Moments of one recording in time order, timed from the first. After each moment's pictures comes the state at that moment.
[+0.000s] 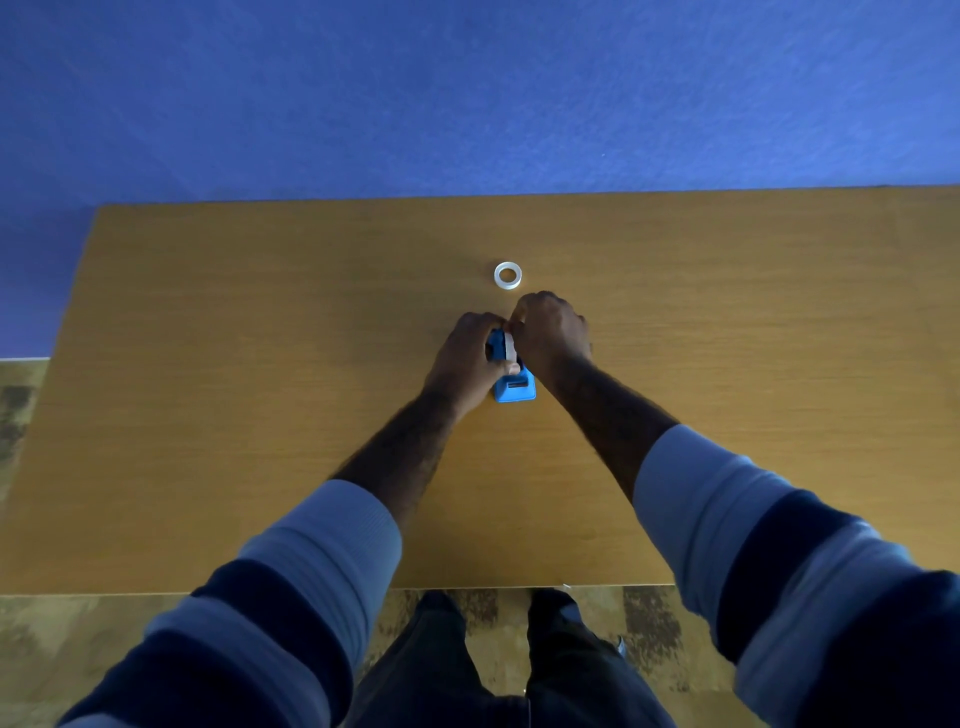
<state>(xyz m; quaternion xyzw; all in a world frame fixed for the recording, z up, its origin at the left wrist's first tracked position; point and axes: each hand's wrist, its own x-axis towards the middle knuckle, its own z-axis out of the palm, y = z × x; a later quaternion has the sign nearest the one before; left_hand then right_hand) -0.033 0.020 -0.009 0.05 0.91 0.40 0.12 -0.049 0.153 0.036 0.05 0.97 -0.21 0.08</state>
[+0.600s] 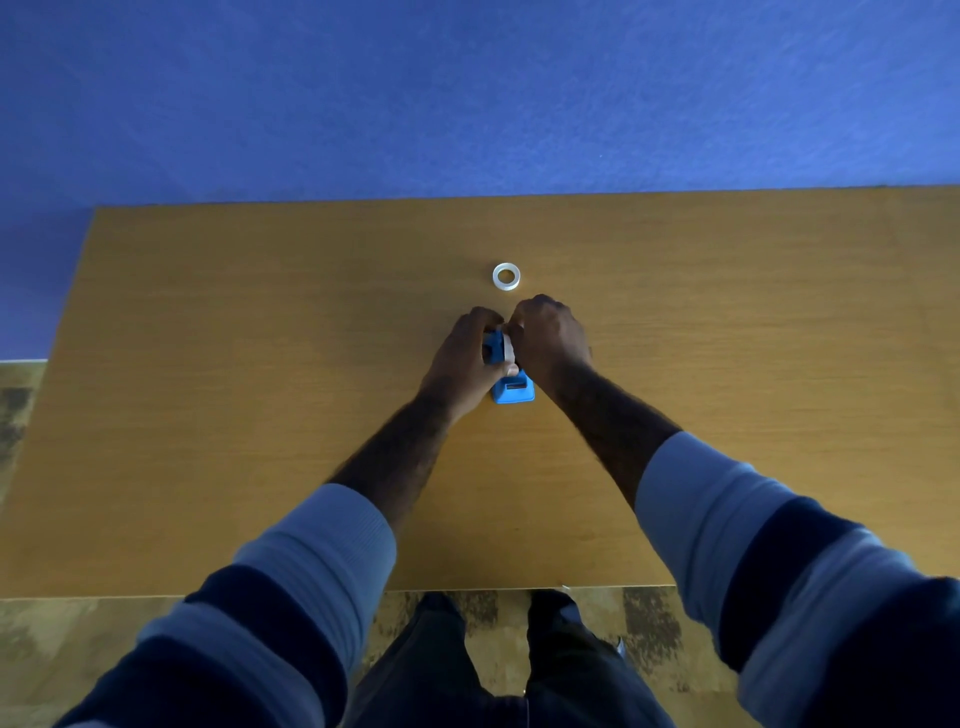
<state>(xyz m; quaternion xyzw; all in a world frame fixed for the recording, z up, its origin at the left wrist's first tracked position) -0.031 0.017 -0.009 0.06 0.90 0.42 0.12 -0.045 0.156 0.028 0.02 0.97 -0.22 0.07</state>
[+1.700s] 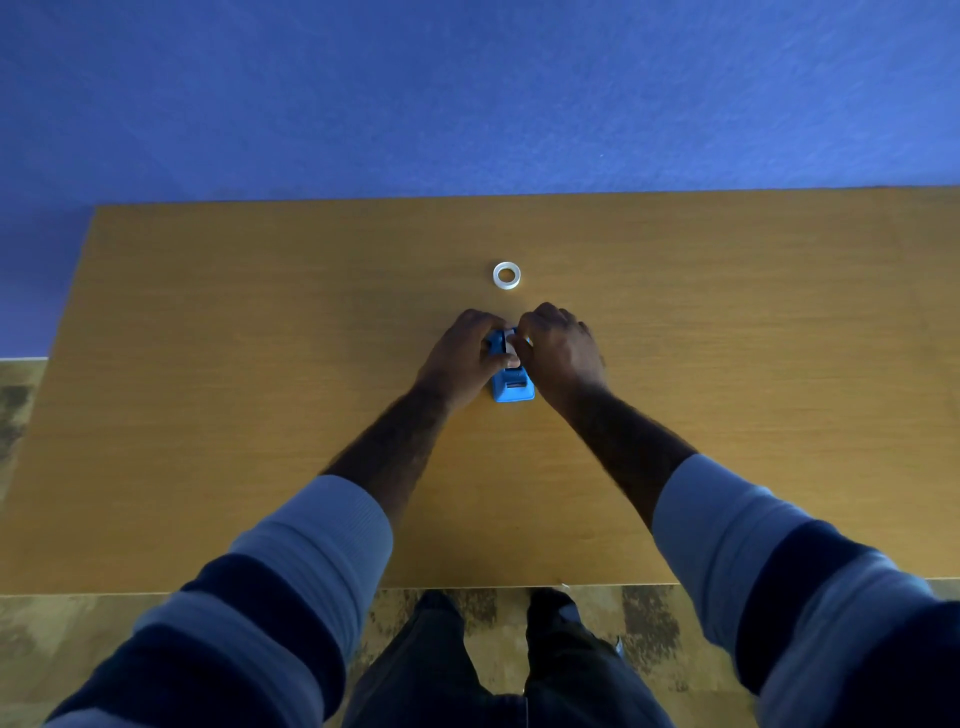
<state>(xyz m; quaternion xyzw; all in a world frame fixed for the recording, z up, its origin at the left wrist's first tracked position) -0.036 0.013 -0.005 0.09 0.89 0.43 0.11 -0.022 0.173 0.017 -0.07 0.98 -0.18 -0.01</state>
